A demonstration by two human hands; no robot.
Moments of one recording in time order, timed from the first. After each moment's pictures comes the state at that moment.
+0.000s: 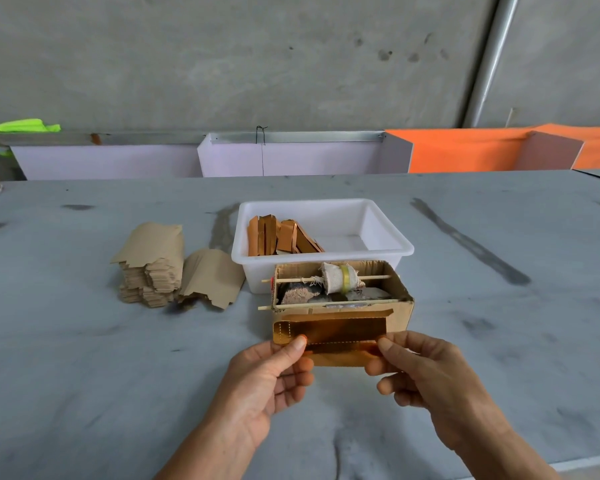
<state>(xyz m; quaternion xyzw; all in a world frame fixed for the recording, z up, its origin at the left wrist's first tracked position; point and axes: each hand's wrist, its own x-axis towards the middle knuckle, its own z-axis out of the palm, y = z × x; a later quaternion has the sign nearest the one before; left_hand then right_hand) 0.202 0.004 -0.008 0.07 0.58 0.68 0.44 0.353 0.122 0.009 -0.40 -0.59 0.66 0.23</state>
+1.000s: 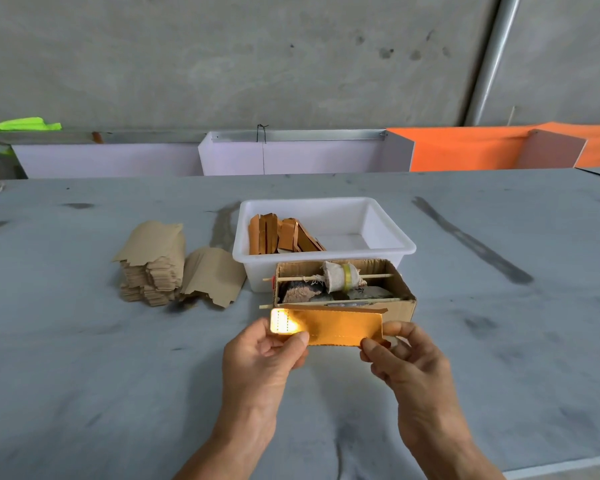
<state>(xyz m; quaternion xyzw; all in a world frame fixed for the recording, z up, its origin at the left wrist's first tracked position) 0.210 0.010 -0.011 0.20 0.59 0.76 0.20 0.329 0.101 -0.007 -0.34 -0.47 0.70 0.40</state>
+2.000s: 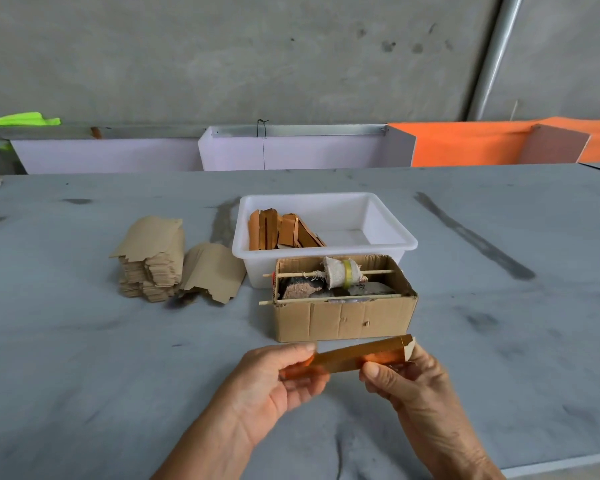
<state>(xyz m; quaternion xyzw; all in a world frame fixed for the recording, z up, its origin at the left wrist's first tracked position) 0.201 0.004 -0.009 0.06 0.52 0.67 0.52 0.344 0.113 -0.036 -0.24 -0.53 0.74 0.34</state>
